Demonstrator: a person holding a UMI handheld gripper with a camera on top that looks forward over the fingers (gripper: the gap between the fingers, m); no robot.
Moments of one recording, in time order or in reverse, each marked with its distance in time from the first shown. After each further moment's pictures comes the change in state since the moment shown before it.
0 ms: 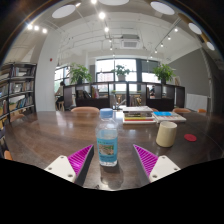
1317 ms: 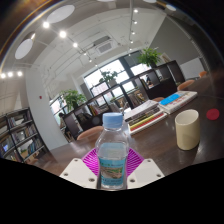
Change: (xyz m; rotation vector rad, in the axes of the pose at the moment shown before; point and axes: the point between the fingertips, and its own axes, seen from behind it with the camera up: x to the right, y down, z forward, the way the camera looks) arm 0.023 -0.060 0.120 0.087 -0.104 0.452
